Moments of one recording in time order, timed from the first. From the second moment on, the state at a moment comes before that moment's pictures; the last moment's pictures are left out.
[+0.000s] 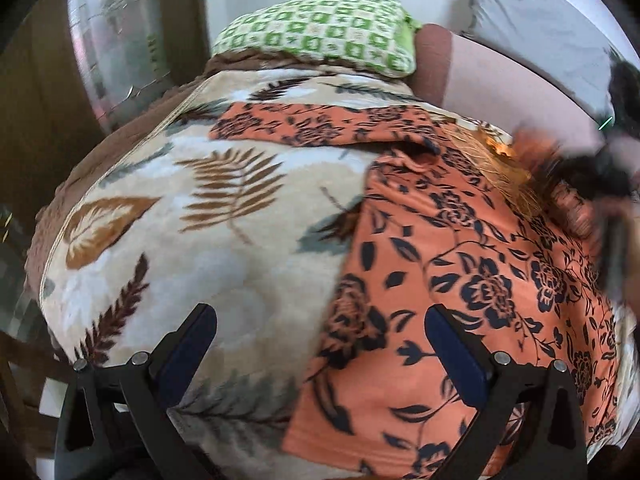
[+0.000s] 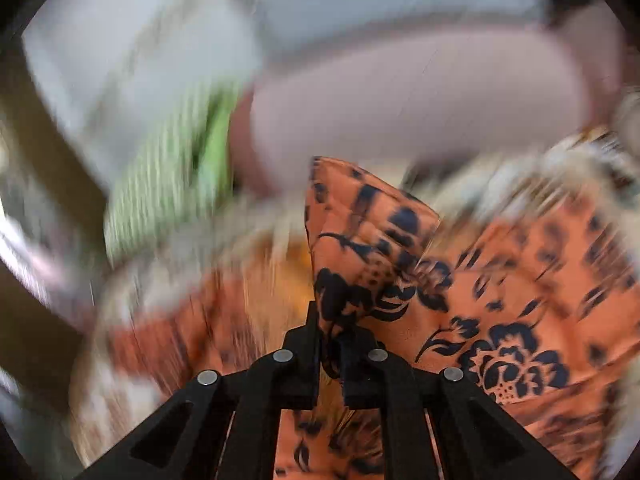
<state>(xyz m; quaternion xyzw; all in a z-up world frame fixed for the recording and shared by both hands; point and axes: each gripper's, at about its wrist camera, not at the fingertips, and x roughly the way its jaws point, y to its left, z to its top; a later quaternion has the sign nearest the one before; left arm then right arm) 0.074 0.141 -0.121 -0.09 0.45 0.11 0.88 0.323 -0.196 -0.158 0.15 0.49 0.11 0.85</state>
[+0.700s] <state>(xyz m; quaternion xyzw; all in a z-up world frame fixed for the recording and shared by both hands) 0.067 0.177 -0.139 -0.13 0.45 0.12 0.87 0.327 -0.118 -0.152 -0.02 0.48 0.11 0.87</state>
